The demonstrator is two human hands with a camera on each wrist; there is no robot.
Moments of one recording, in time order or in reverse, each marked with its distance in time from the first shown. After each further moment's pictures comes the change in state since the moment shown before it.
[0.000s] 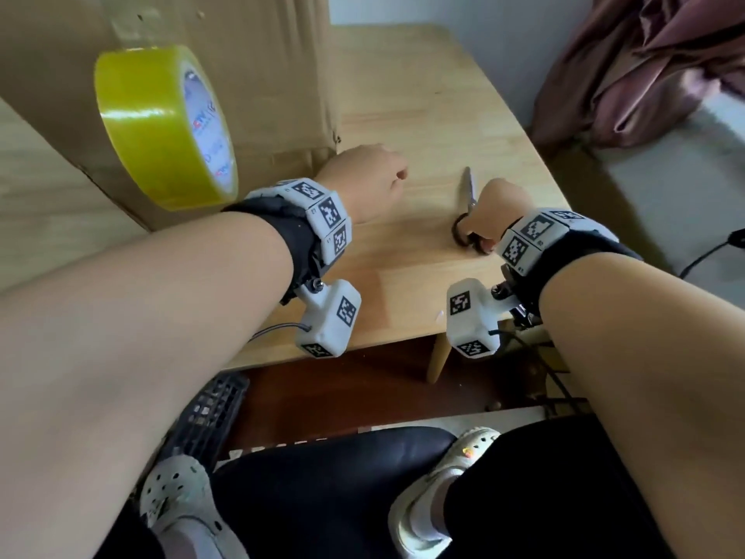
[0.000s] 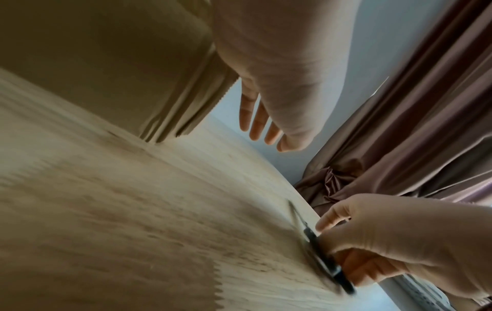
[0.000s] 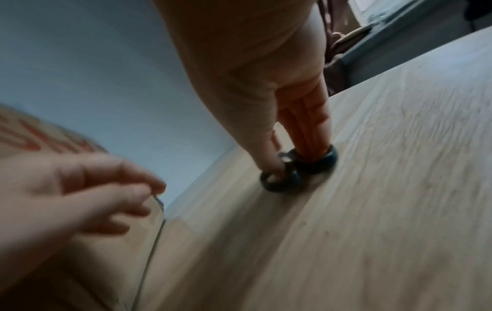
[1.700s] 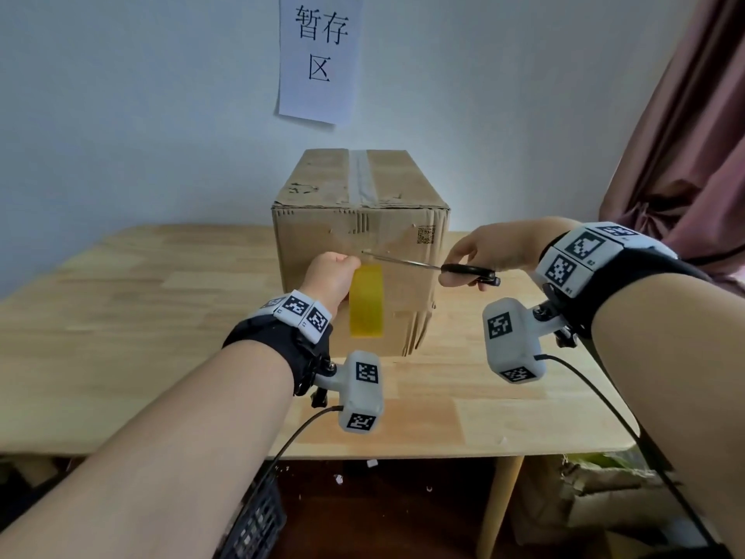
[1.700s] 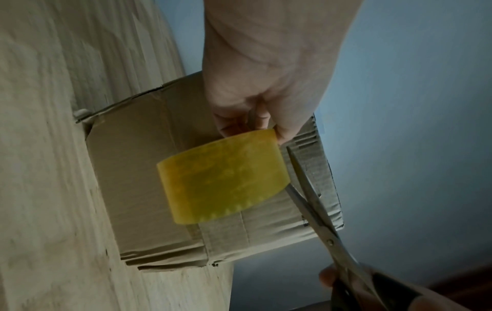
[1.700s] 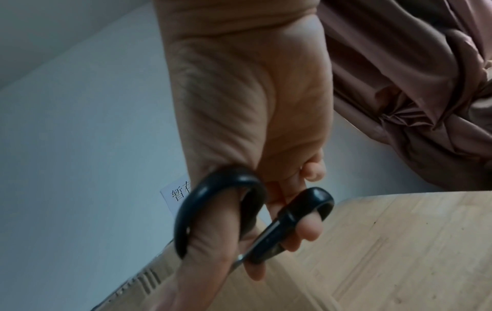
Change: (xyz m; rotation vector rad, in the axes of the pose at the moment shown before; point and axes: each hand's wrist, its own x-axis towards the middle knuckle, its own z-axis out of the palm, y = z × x) left_hand -0.136 -0.061 -0.142 -1.065 0.499 -0.646; right_hand -0.150 -0.133 -0.186 -0.067 -0.257 -0.595
